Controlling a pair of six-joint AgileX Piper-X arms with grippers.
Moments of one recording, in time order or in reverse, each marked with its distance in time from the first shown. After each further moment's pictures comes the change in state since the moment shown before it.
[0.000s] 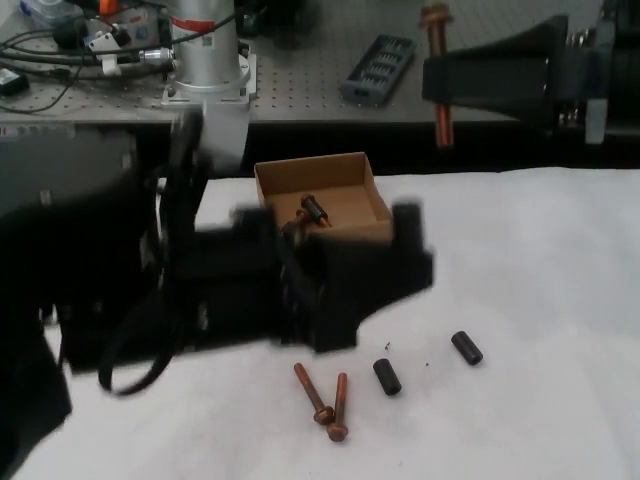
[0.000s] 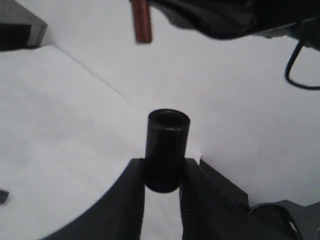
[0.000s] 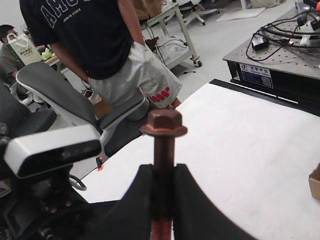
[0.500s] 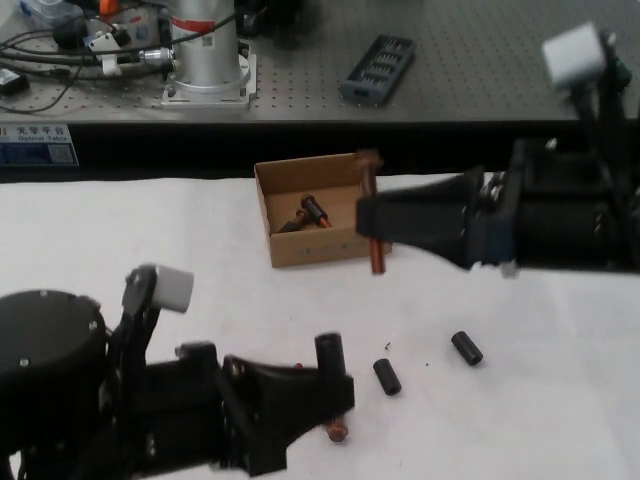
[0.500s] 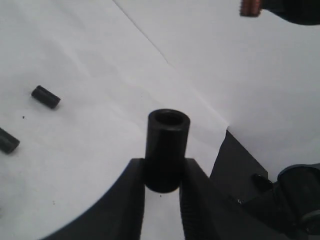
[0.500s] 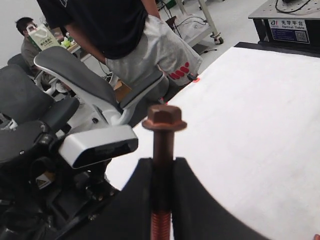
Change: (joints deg) left arm 3.0 -0.1 15.7 -8.7 -1.3 -3.7; right arm 8.4 1.1 14.9 -17.3 4.0 7.9
